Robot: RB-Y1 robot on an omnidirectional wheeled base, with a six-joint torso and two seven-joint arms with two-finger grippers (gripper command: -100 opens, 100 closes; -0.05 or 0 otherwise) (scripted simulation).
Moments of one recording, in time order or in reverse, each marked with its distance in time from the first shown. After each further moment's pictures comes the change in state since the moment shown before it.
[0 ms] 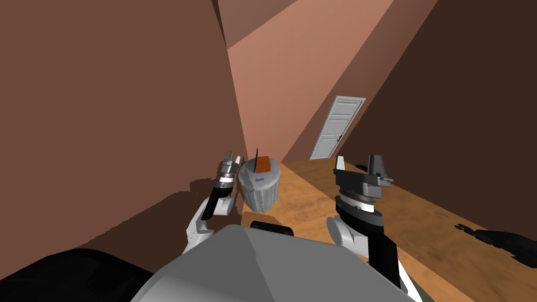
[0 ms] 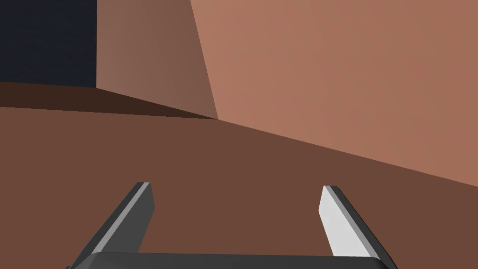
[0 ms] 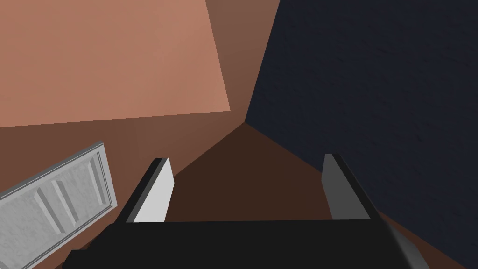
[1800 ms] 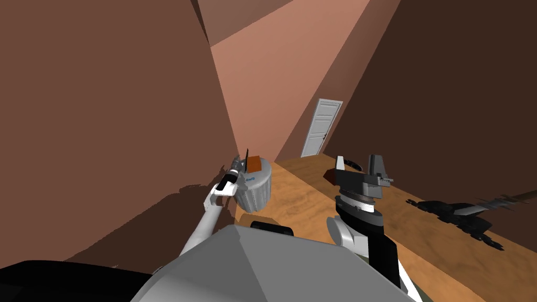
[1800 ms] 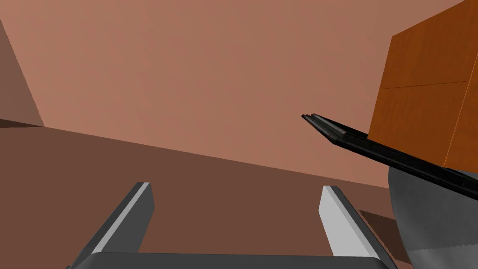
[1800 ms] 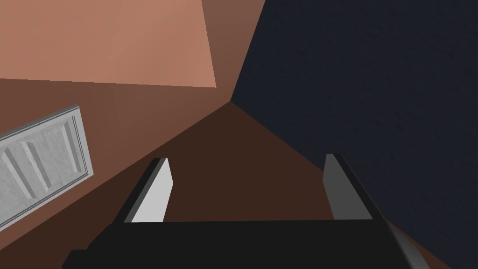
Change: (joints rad) left arm -0.290 0.074 0.092 0.349 0.107 0.476 0.071; right arm 0.000 0.000 0.000 0.000 0.000 0.000 0.000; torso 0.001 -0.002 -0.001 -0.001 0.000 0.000
